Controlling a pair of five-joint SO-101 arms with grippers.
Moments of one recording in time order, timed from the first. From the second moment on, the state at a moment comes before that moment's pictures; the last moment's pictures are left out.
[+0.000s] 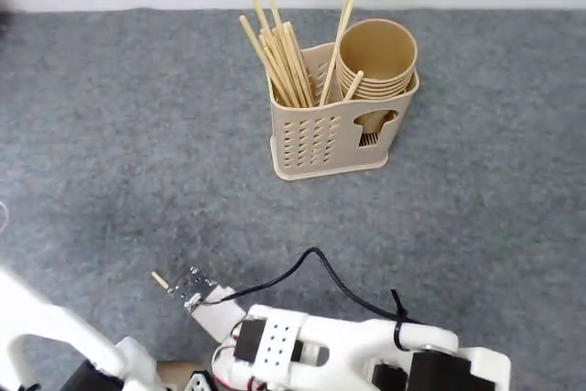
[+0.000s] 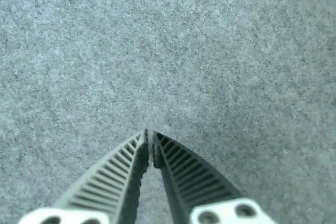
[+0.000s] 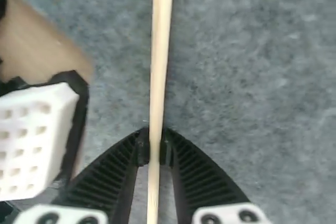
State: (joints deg) left arm -58.1 -24.7 21.1 81.4 22.9; right arm -76.9 -13.4 54.9 51.4 -25.9
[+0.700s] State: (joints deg) left arm -58.1 -24.7 21.1 81.4 22.9; right arm -61.5 -39.8 56.3 68.1 -15.0
